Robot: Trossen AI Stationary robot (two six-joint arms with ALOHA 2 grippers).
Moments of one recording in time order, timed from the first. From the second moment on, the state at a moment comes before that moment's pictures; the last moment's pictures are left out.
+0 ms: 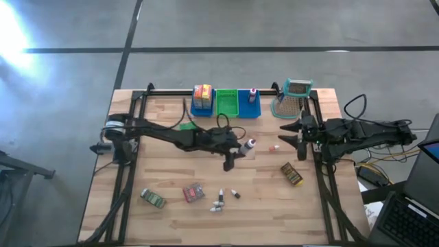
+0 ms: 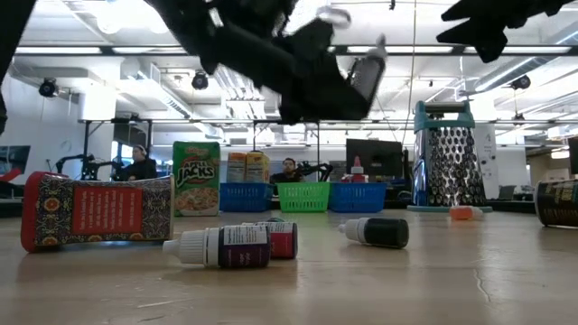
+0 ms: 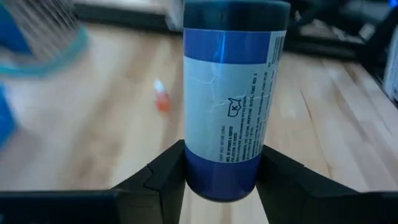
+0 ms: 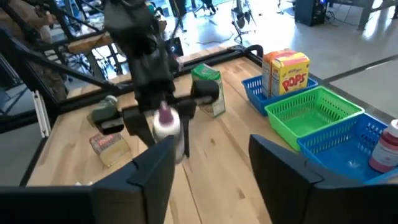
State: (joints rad) left arm 0.00 1.79 1.13 0.27 0.00 -0.13; right arm 0.14 0.52 0.62 -0.40 0.34 0.35
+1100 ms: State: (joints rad) left arm -0.11 1.41 0.84 0.27 -0.23 -0.18; right arm 0.13 1.07 0.71 0.24 0.22 0.21
